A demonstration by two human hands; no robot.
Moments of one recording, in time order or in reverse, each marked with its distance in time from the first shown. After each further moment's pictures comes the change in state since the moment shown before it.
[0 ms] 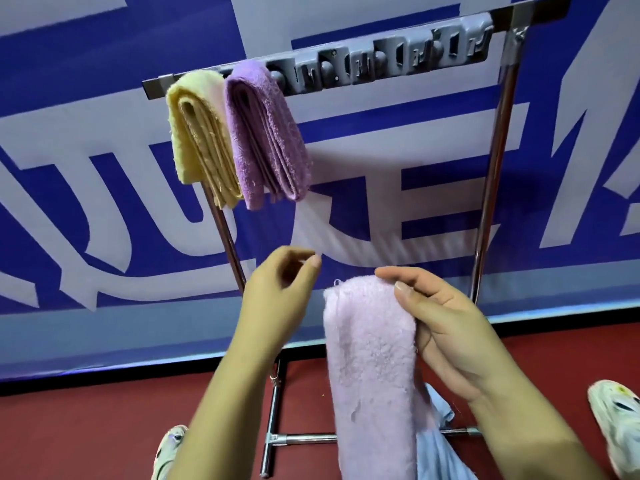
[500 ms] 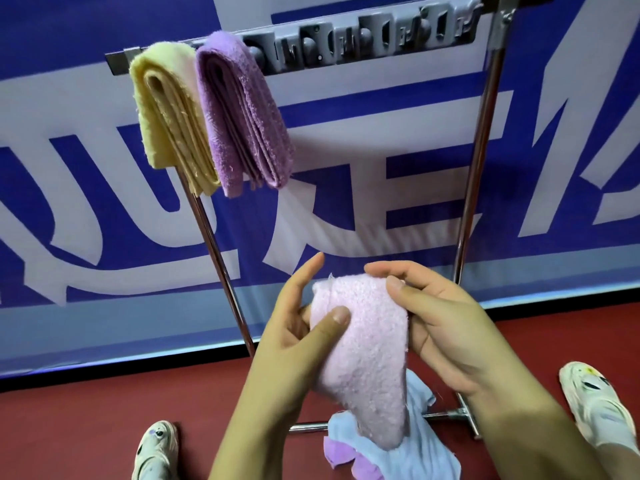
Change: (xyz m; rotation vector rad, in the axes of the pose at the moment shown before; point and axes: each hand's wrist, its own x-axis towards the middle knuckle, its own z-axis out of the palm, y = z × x) left_hand -0.059 -0.006 0.021 -0.796 -0.352 -0.176; right_hand -0.005 -0.003 -0.004 -0.067 0.026 0.061
